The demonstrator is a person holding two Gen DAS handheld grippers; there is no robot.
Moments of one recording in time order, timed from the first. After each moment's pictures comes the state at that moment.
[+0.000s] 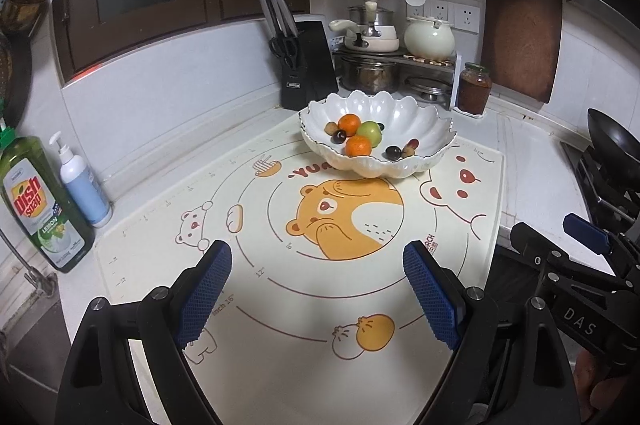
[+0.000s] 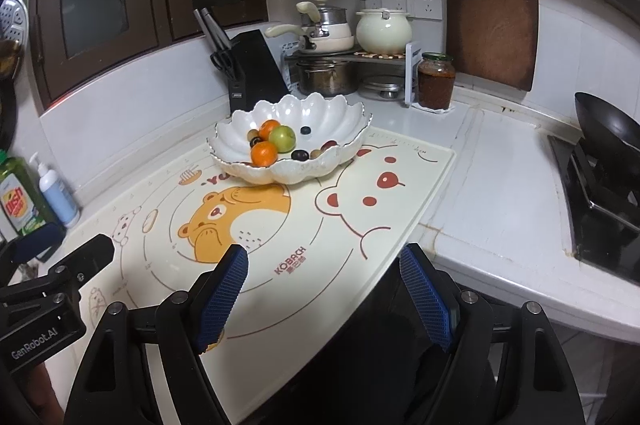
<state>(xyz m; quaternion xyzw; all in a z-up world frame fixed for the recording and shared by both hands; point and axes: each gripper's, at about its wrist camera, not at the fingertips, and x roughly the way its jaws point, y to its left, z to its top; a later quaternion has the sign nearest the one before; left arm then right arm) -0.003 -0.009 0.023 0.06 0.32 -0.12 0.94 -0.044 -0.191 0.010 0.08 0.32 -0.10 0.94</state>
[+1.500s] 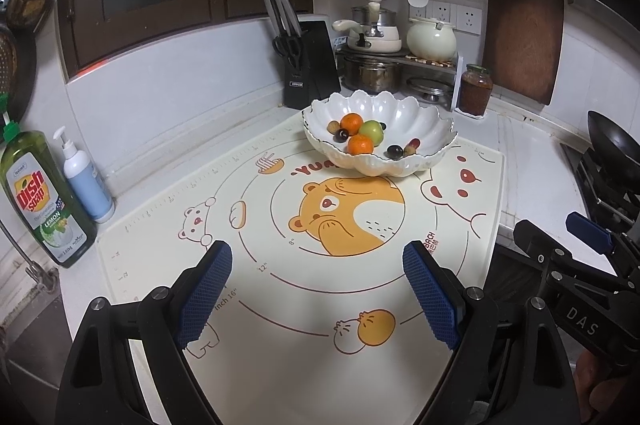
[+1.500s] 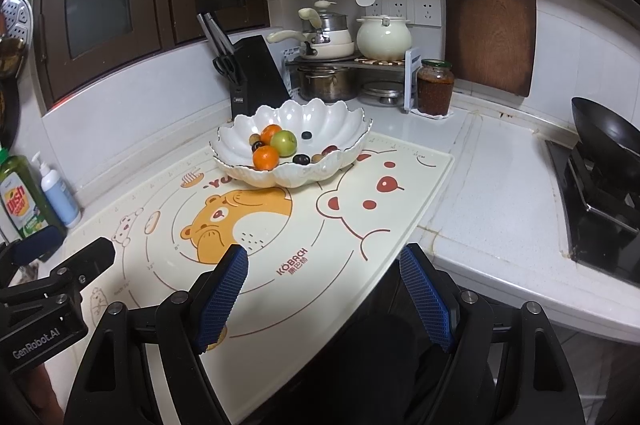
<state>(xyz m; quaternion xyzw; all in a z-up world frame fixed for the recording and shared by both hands) -0.006 -0.007 0.025 0.06 0.32 -0.12 0.94 -0.048 -0.187 0.014 0.07 0.31 -0.10 0.94</state>
